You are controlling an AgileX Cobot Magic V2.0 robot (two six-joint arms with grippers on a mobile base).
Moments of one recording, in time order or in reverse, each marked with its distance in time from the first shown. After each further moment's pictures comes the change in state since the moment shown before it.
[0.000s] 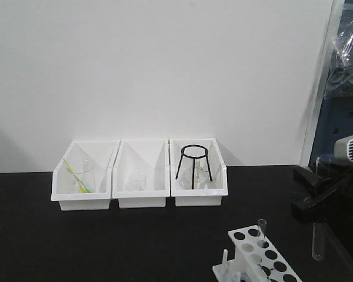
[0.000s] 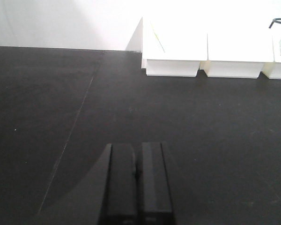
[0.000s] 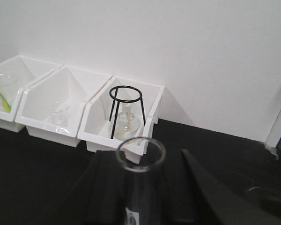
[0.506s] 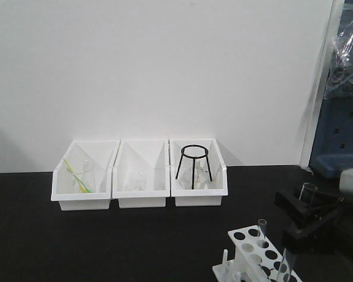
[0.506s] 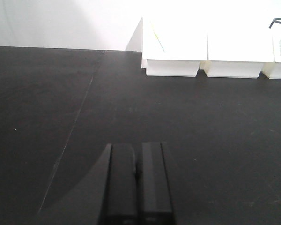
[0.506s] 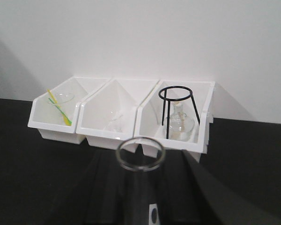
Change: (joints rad) left arm 0.000 0.000 0.000 0.000 0.000 0.000; right arm 0.000 0.000 0.223 0.497 -0.323 -0.366
